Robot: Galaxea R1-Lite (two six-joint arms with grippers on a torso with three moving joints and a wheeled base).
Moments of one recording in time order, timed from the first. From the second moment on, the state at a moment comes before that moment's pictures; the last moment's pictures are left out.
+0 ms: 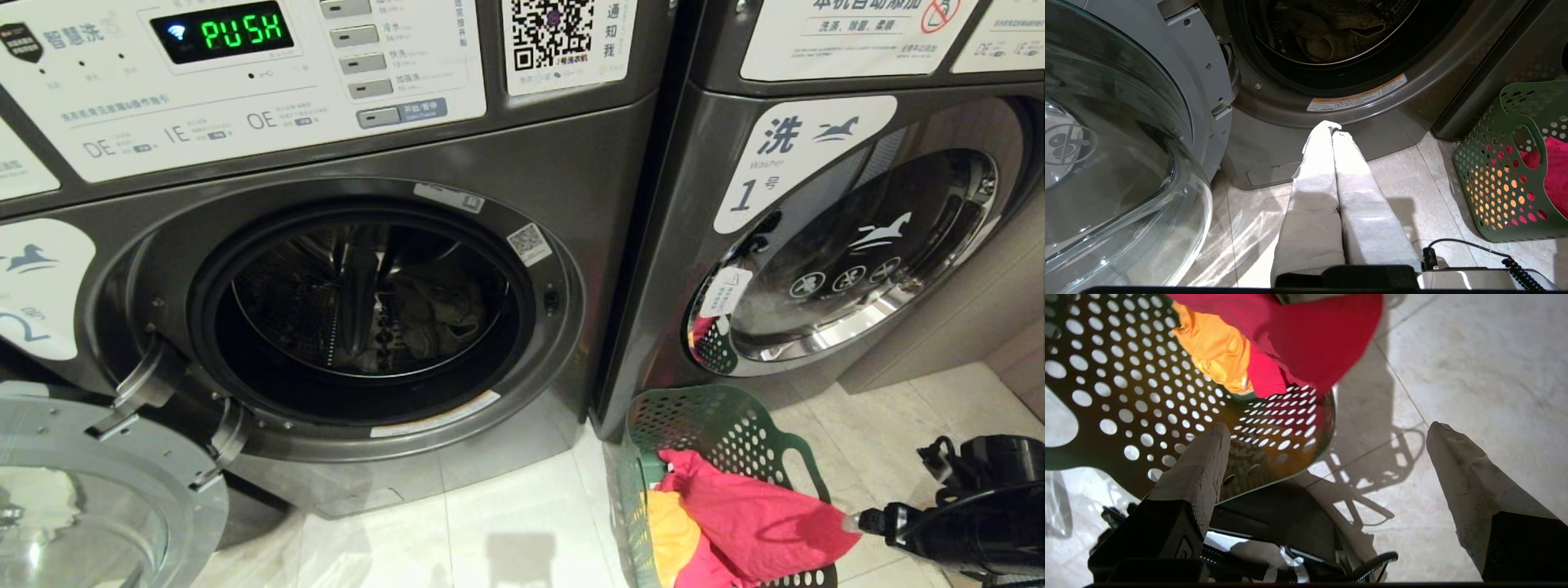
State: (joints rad) left arm 0.00 0.00 0.00 0.00 -0.01 0.00; right arm -0.43 2.14 -0.48 -0.65 0.23 0.08
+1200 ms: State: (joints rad) left arm 0.00 0.00 0.00 0.00 -0.01 0.00; right arm -0.40 2.50 -0.80 -0.64 0.30 -0.03
